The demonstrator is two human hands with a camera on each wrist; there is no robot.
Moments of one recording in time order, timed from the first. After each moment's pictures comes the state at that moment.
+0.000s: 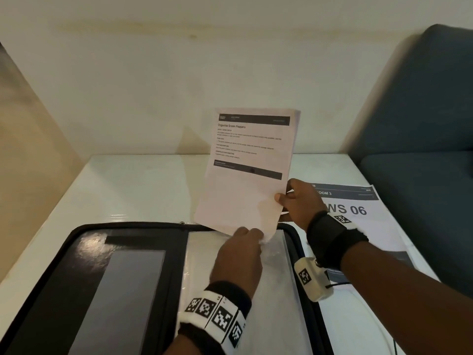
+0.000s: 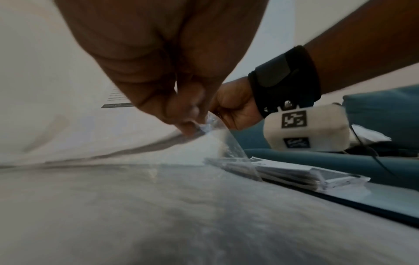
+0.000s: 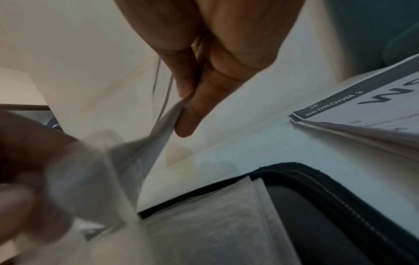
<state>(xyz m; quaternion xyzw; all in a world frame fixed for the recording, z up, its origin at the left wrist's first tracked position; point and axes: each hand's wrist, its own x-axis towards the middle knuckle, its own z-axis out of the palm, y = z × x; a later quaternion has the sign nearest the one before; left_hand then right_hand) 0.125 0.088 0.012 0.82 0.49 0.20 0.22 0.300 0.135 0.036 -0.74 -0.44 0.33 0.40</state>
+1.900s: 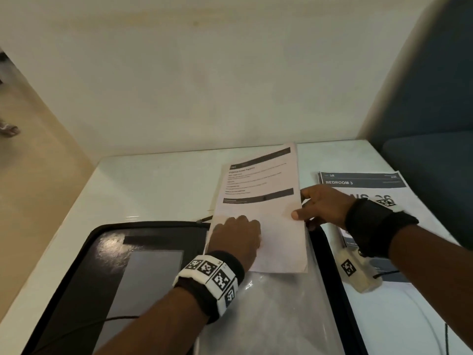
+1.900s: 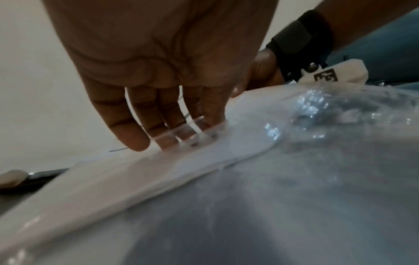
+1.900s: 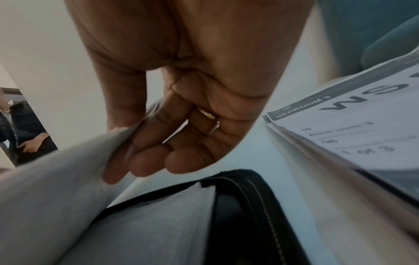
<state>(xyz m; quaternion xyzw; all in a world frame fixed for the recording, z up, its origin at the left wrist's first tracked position) 0.100 0.147 -0.005 0.89 0.44 0.02 0.11 0.329 0.135 0.027 -0.68 -0.49 0.49 0.24</state>
